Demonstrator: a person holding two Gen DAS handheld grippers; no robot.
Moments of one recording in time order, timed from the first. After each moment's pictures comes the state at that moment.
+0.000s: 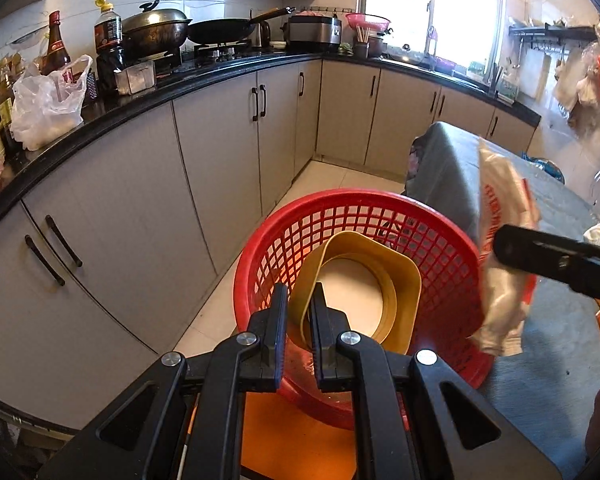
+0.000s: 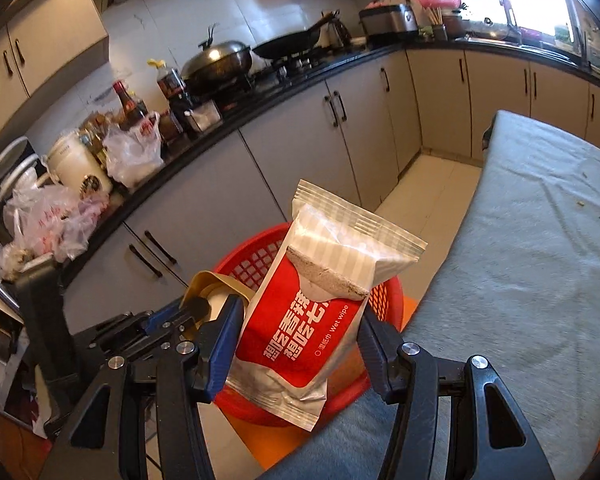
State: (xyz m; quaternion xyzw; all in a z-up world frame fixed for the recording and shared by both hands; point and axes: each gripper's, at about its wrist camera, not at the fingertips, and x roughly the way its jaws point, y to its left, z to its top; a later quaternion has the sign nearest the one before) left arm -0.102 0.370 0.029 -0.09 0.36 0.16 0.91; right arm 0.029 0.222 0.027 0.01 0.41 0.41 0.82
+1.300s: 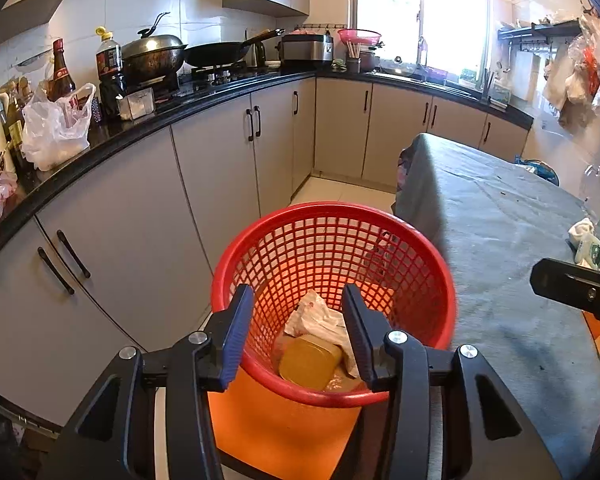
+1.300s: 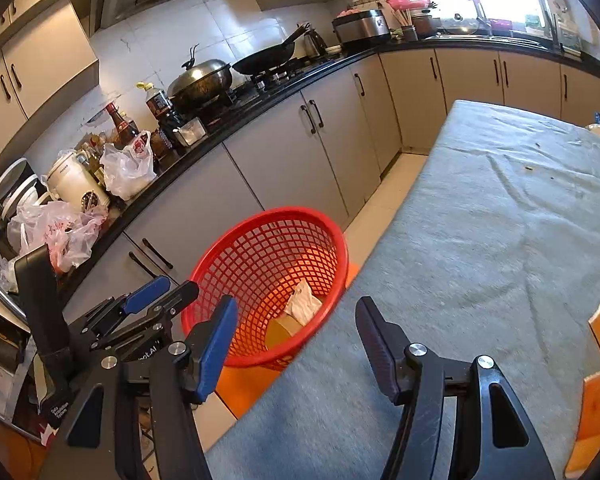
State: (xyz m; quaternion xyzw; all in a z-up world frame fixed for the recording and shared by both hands) left arm -0.122 0.327 0.055 -0.06 0.33 0.17 0.92; right arm -0.003 0.139 0.041 0.05 0.39 0.38 0.84
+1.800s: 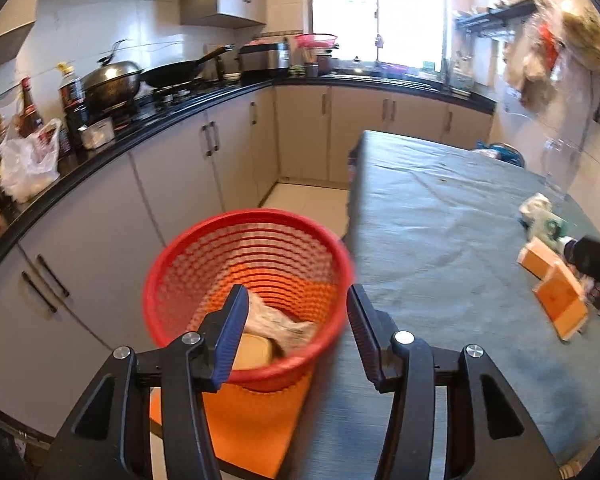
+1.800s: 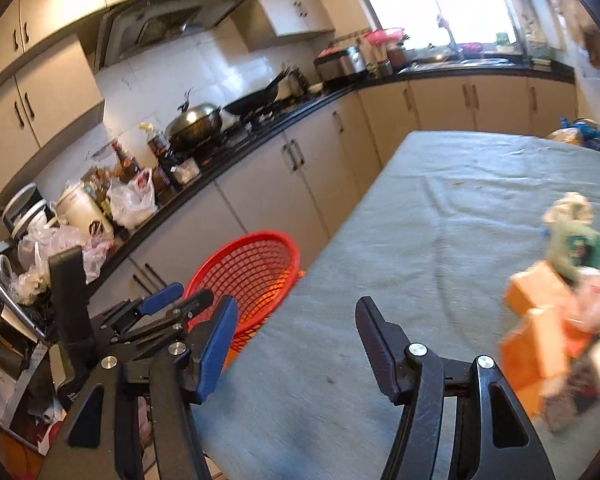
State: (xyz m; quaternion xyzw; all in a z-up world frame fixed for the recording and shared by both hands) left arm -0.122 0.239 0.073 -0.03 0.33 0.11 0.94; right arm -0.048 0.024 0.071 0.09 0.33 0.35 0.87
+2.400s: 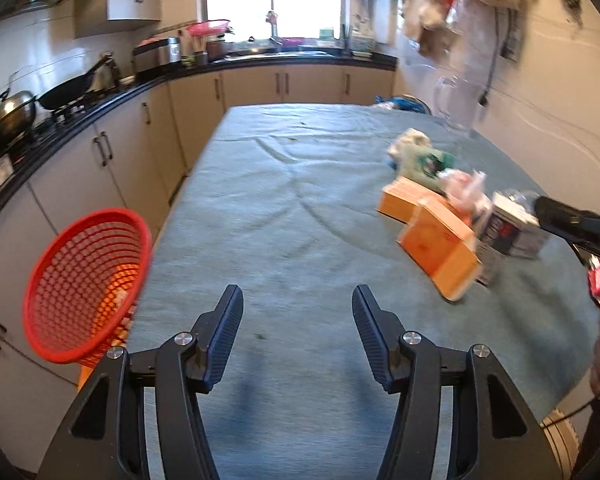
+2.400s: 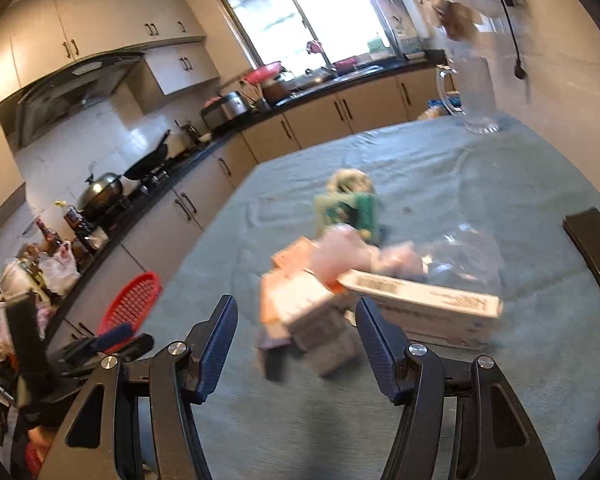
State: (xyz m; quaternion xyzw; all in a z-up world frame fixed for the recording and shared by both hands) left arm -0.108 0.103 0.052 0.02 0.37 -0.05 0.93; right arm -0.055 -0.145 0.034 0.15 0.33 0.18 0.92
